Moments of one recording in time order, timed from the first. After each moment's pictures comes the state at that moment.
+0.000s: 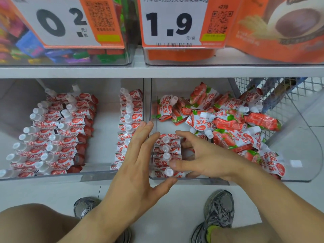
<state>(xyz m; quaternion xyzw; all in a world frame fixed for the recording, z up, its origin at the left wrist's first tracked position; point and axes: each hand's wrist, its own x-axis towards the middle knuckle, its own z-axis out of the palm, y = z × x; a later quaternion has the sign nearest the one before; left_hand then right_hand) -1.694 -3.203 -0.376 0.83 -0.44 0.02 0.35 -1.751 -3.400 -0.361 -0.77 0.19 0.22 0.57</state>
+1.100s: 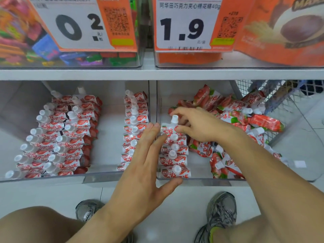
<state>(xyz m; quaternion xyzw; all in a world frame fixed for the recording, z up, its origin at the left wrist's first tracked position) -1.691 -3.199 -0.379 0.83 -0.45 0.02 0.32 -1.676 -3.430 -0.372 -0.96 0.06 0.08 0.26</state>
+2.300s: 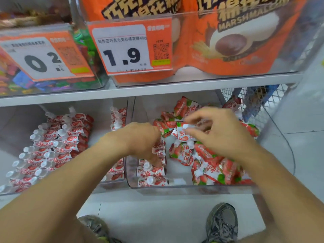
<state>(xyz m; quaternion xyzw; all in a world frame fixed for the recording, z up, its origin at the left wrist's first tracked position) -1.620 -3.305 -0.325 0.82 -0.53 -0.12 -0.18 -1.765 -3.471 -0.324 -0.92 0.11 -0.15 0.33</state>
